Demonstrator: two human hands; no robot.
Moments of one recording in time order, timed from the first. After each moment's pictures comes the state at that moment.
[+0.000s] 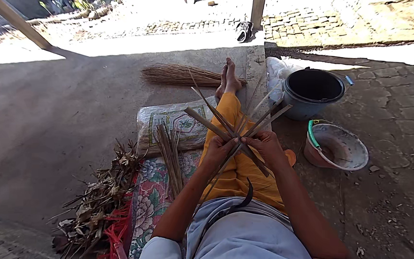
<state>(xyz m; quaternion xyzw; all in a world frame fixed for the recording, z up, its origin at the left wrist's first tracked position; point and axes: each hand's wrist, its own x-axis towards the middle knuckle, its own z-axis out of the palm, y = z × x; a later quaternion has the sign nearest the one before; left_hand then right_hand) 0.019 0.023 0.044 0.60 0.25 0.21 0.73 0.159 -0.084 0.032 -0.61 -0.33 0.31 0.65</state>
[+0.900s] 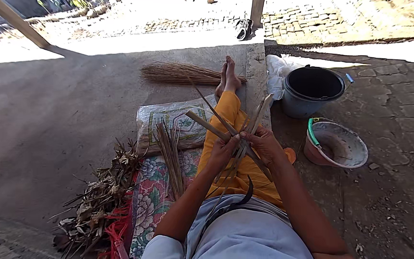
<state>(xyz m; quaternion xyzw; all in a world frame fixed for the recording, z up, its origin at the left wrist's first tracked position) 0.026 0.012 0.027 0.57 0.25 0.25 0.74 0.158 -0.076 0.031 -0.53 -0.22 0.41 0.71</state>
